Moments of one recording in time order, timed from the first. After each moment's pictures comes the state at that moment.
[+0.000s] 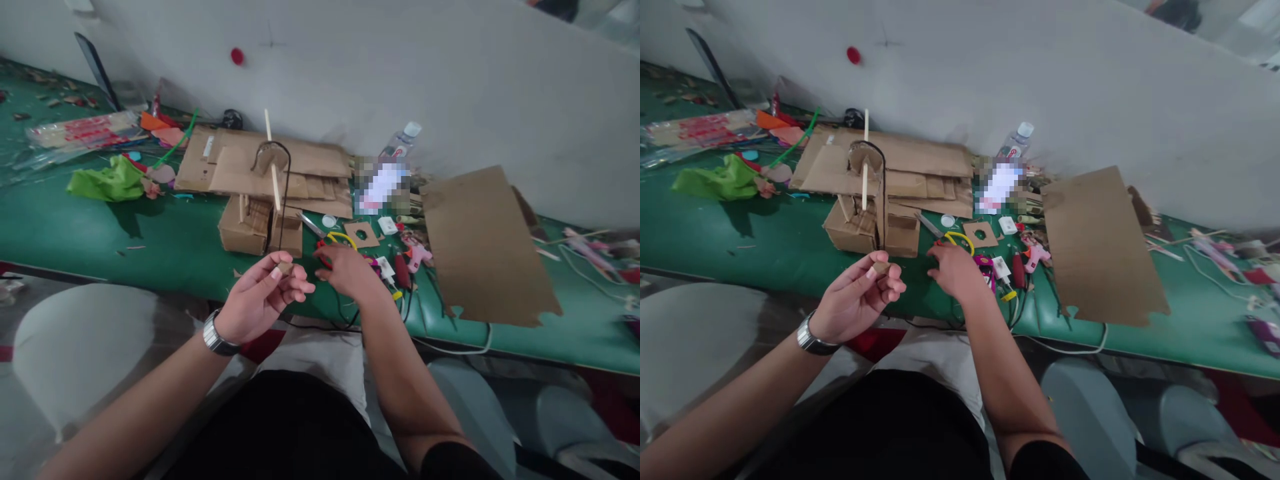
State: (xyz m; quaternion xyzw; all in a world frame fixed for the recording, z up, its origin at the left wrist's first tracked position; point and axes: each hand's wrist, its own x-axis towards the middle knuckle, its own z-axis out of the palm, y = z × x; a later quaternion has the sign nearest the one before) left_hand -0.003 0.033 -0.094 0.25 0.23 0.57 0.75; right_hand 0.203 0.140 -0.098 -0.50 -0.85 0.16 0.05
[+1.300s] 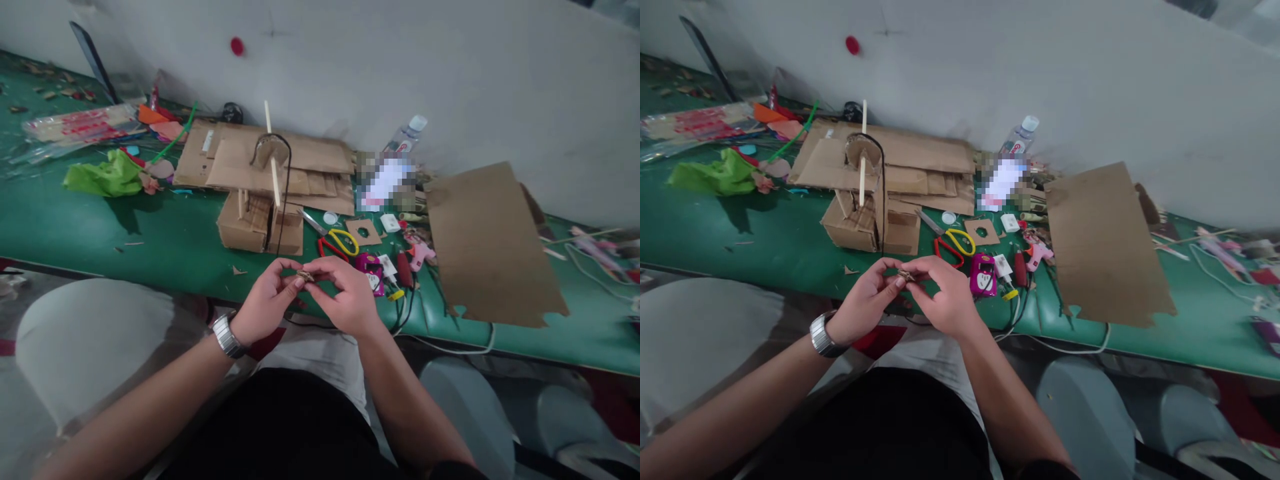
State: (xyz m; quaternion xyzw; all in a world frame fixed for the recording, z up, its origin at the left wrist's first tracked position) left_hand 0.011 0.036 -0.124 0.40 0.40 0.50 0.66; right_hand 0.192 0.068 -0.093 -0.40 -0.75 0.38 0.38
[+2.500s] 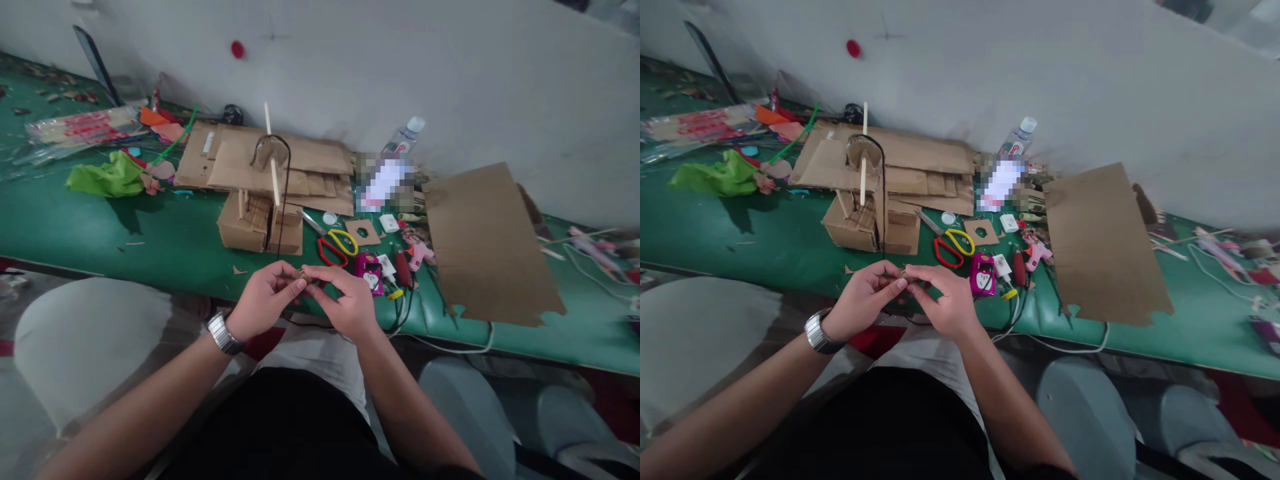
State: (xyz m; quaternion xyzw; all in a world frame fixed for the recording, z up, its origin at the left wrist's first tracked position) left_hand 0.003 0.037 -0.118 0.45 0.43 0.48 0.62; right_hand 0.196 0.061 -0.104 -0.37 -0.78 0.29 0.41
